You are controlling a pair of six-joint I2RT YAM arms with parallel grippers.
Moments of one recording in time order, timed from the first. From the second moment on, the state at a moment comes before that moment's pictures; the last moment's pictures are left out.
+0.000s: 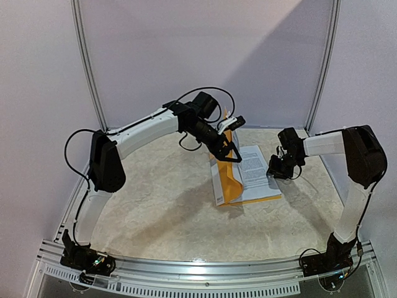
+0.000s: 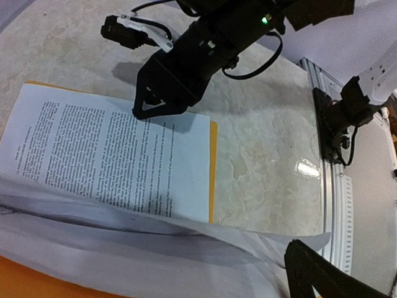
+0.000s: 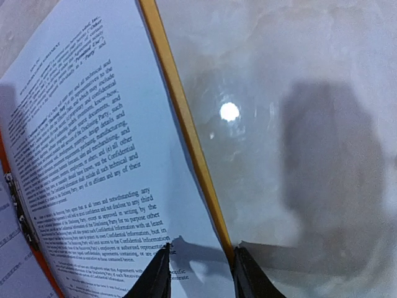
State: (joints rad) left arm -0.79 2.41 2.37 -0.87 0.65 0.20; right arm 0.28 1.89 1.13 -0.40 -0.13 0.58
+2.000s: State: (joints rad) left arm -0.67 2.25 1.74 -0.87 -0.01 0.59; right arm 0.41 1.99 1.30 -0.50 -0.06 0.66
